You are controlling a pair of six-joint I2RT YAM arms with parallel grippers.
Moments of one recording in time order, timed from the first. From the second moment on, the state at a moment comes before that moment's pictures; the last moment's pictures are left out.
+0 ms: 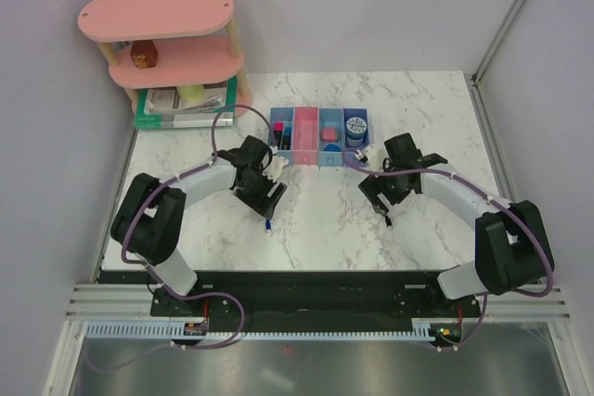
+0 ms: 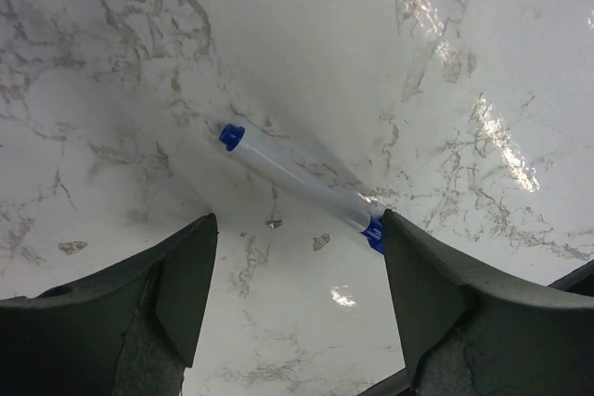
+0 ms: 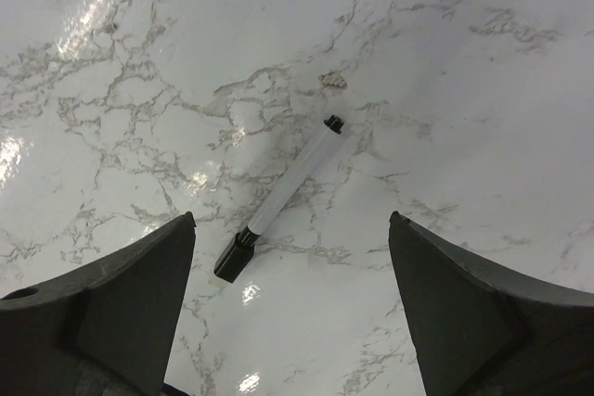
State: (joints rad) left arm -0.48 1.66 0.97 -0.60 0.21 0.18; right arm 0.33 1.44 0.89 -0.60 -0.13 -0.38
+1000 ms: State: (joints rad) left arm -0.56 1.77 1.09 -0.66 0.07 0.18; right arm 0.33 1.54 0.83 -0.58 -0.12 -0.42
